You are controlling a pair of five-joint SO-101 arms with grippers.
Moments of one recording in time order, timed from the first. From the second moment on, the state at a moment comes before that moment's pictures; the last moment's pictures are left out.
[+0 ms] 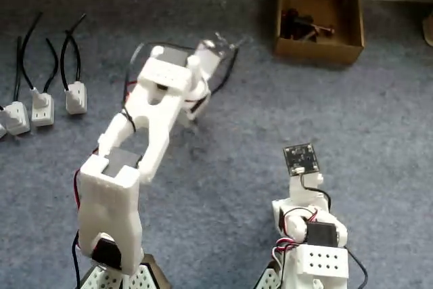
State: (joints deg) left arm 10.9 29.1 -21.0 81.3 -16.7; right arm 0.1 -85.8 95.4 62.2 17.6
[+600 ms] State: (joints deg) left arm -13.8 29.8 -31.1 82.1 -16.7; right arm 0.1 -85.8 95.4 62.2 17.6
